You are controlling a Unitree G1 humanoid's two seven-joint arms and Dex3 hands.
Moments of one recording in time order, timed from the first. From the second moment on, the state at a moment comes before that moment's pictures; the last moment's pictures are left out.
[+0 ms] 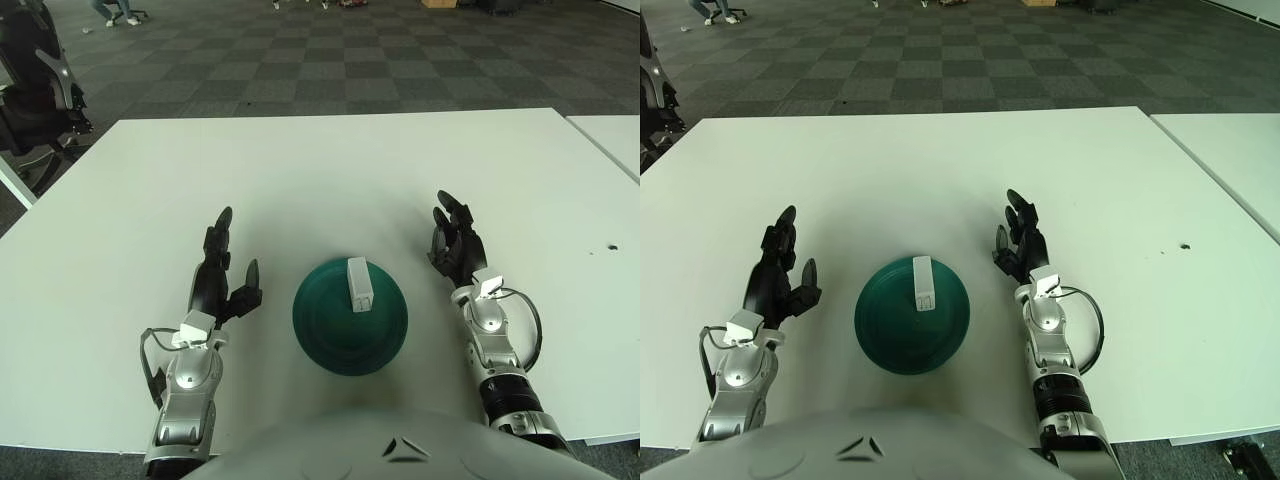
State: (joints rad) left arm 0.37 0.05 0.02 -0.02 0.06 -0.37 0.07; right arm 0.04 -0.07 0.00 0.36 0.03 -0.55 -0.01
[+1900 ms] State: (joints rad) left arm 0.35 -0.07 -0.08 0.13 0.21 -0.62 0.27; right arm 0.20 -0.15 -0.01 0.20 -0.01 -0.41 0.03
